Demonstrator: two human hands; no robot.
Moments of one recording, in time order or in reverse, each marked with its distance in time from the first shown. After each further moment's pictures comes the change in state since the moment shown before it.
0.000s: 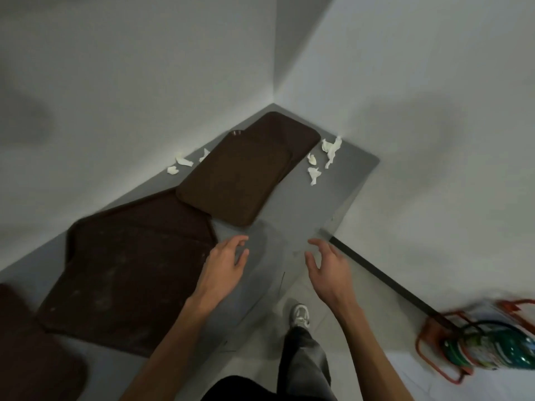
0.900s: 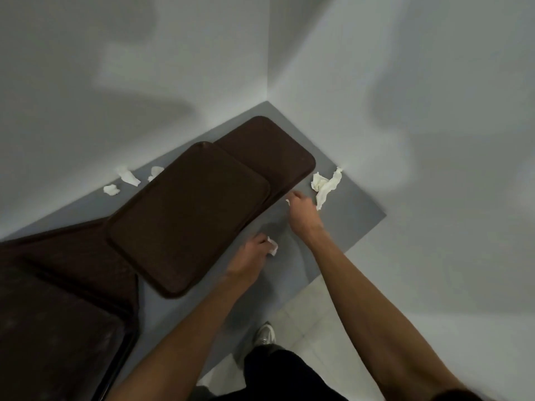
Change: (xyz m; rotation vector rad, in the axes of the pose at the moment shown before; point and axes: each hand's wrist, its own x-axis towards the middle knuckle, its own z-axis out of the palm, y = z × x) left_hand 0.298 0.061 0.189 0.229 -0.231 -0.002; right_hand 0.441 0.054 0.013 -0.325 -0.319 -0.240
